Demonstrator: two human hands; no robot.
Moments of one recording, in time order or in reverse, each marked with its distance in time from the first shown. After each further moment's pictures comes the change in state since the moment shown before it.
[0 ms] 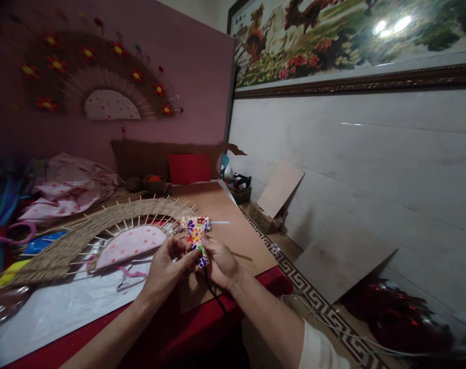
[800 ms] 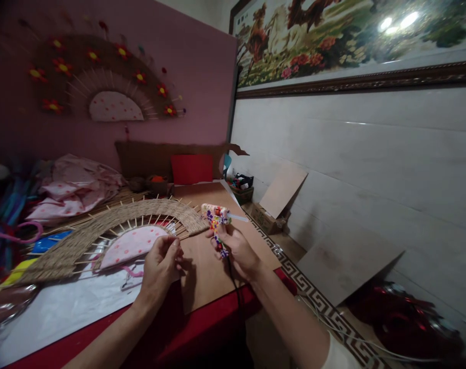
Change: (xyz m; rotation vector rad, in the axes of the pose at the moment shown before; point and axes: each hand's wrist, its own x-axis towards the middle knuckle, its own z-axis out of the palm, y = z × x) left_hand 0.001 0.001 -0.009 0.082 0.162 -0.011; right_hand -0.021 -0.039 0.001 -0.510 0.173 -0.216
